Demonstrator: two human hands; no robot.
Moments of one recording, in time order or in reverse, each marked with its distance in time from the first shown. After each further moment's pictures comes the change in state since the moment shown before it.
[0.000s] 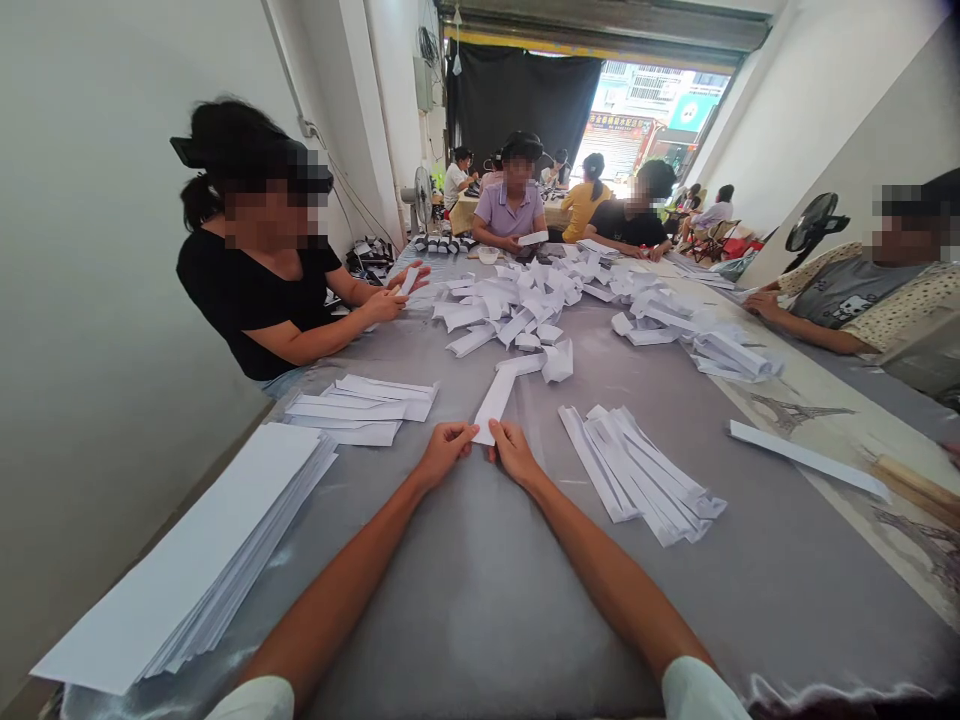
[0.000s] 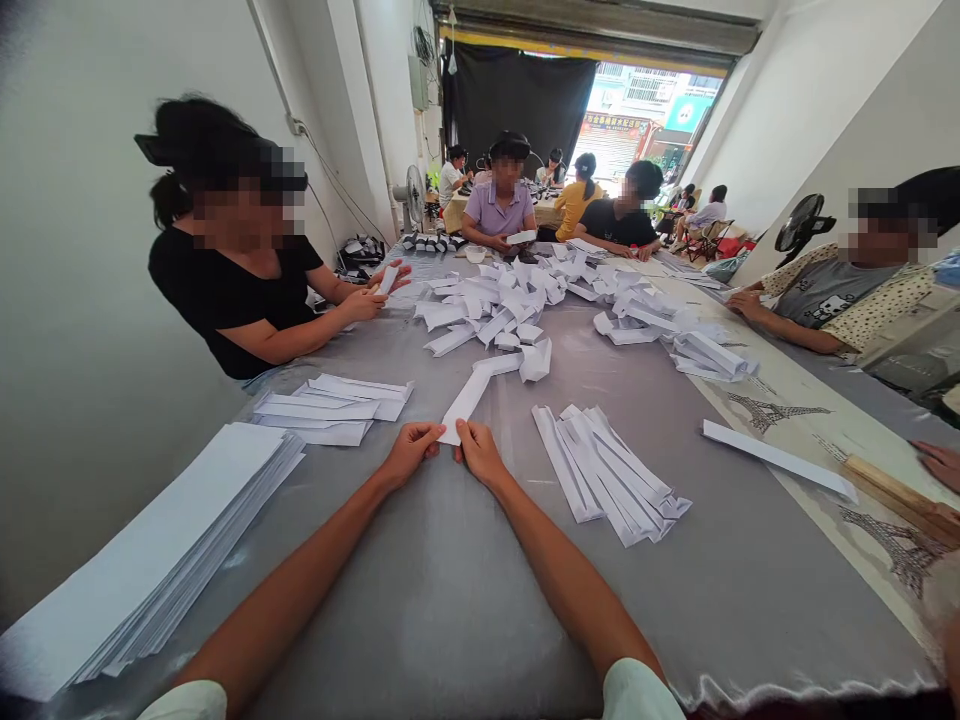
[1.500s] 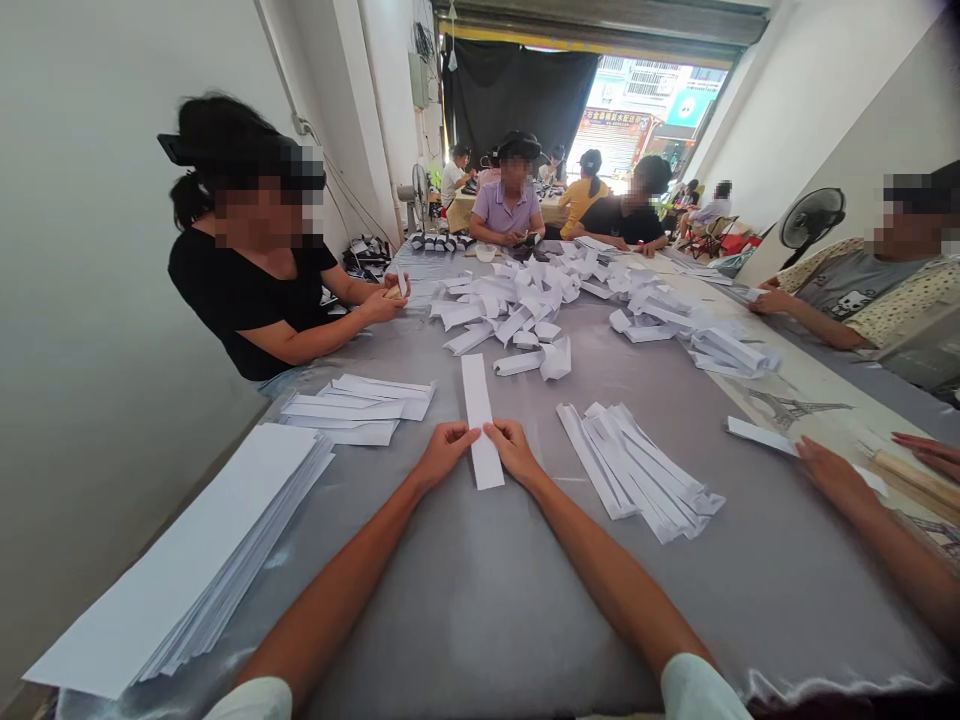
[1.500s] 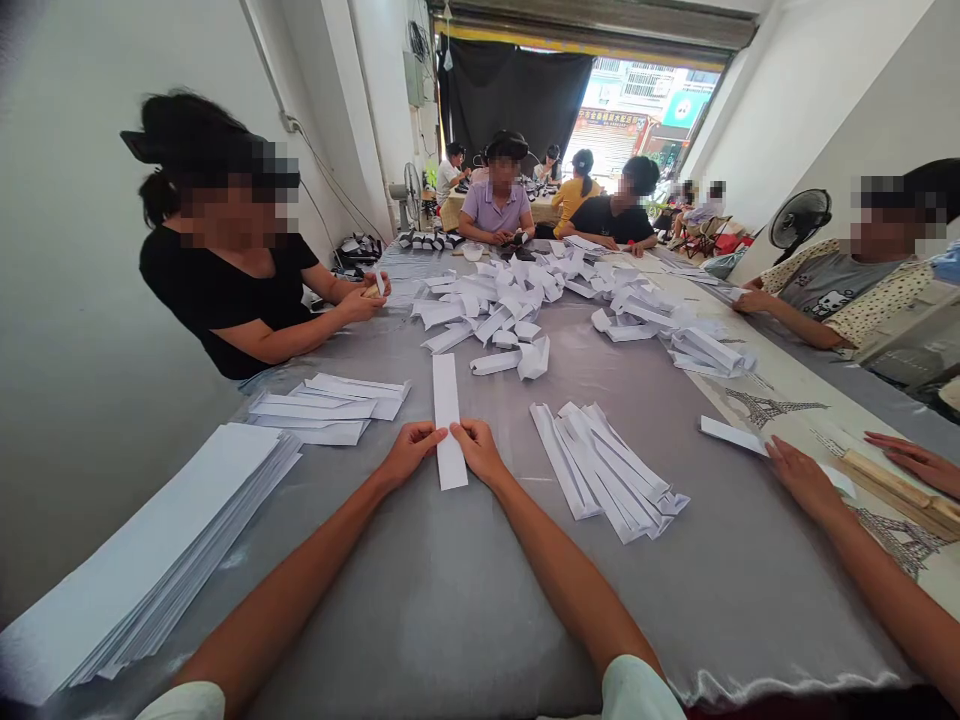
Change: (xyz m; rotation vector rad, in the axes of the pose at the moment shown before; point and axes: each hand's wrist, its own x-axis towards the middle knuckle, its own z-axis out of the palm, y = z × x) left_hand -0.002 0.009 0.007 0.018 -0.027 0.007; right_hand 0.001 -0.005 0.000 0.111 0.014 0.031
